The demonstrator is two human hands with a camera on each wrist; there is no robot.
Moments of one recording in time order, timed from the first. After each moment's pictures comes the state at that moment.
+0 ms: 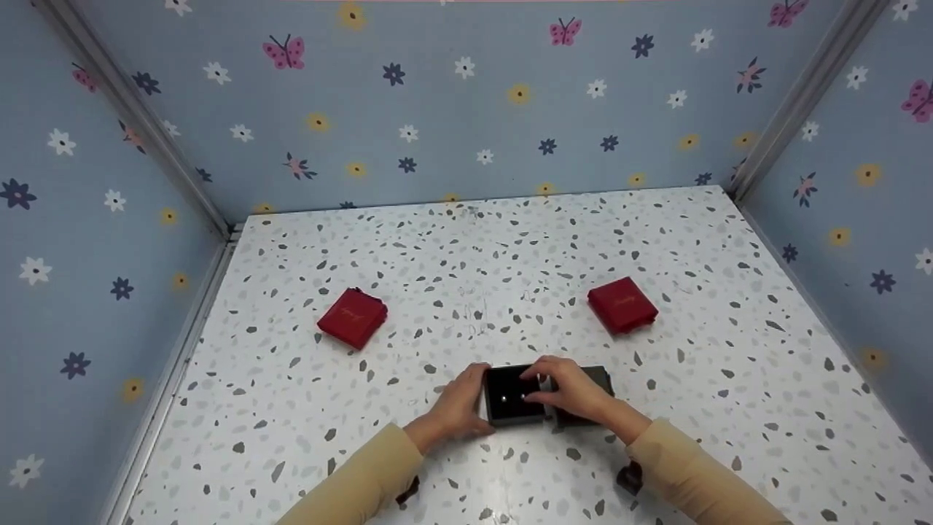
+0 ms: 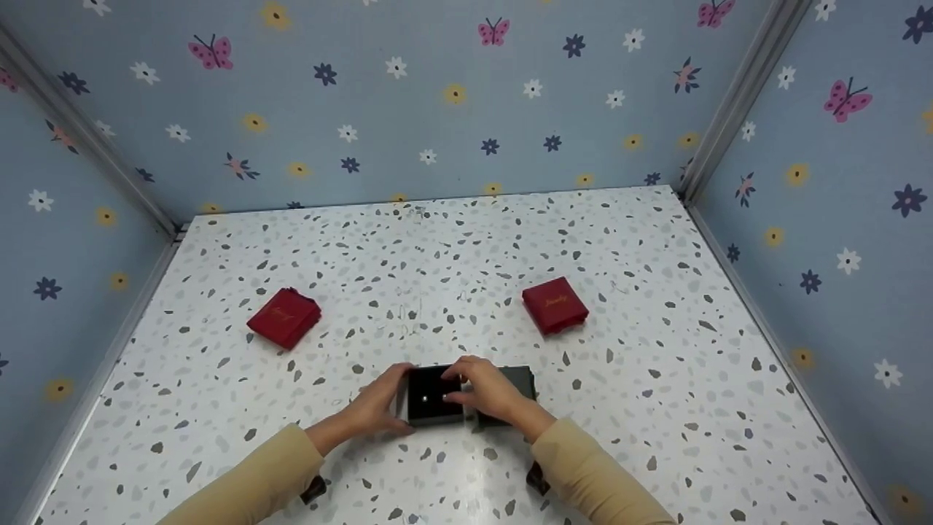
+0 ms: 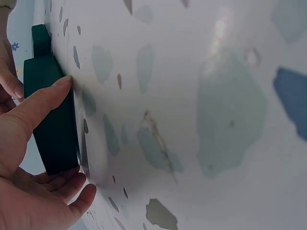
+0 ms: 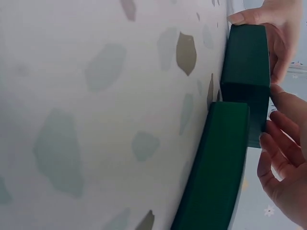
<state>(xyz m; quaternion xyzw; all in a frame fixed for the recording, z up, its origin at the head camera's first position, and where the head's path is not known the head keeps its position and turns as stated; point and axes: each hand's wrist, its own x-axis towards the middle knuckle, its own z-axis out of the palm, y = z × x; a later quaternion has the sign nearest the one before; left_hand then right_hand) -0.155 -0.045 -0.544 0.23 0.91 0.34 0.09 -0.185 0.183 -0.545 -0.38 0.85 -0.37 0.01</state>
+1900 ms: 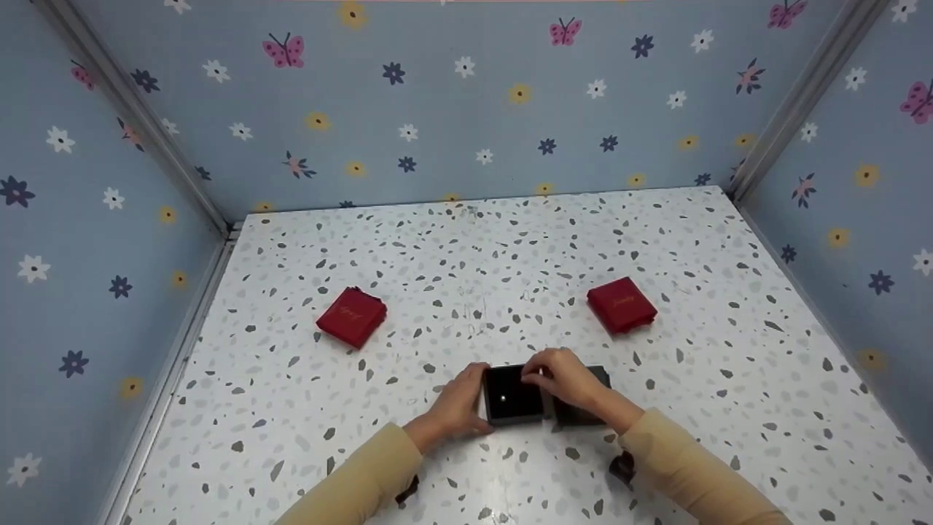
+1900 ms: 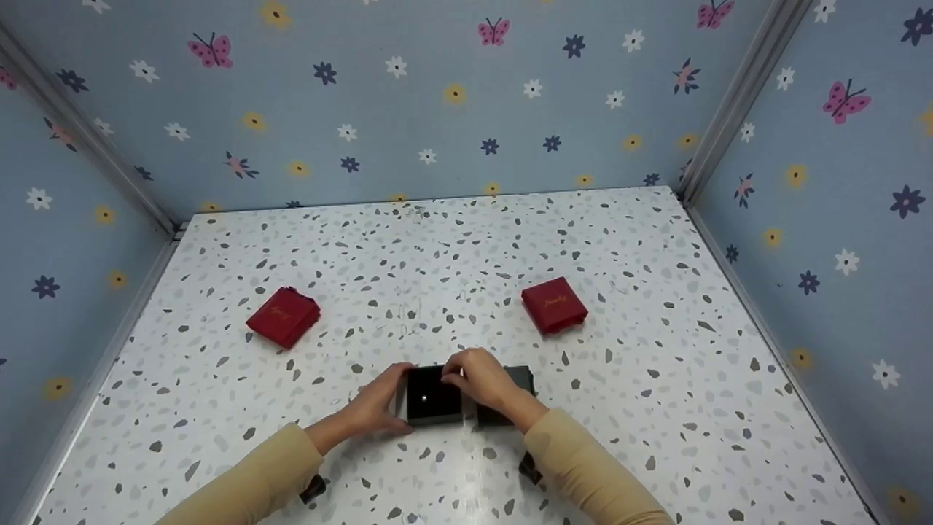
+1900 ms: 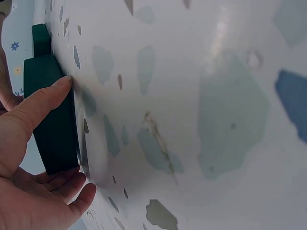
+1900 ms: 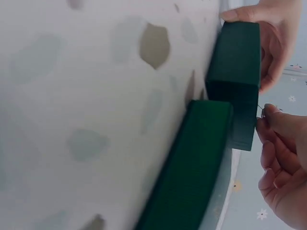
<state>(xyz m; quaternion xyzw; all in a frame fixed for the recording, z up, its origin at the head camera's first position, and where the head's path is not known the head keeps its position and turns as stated) -0.155 -0.045 -0.545 0.23 0.90 0.35 0.10 -0.194 0.173 -0.530 -0.35 0.87 -0.33 0.01</state>
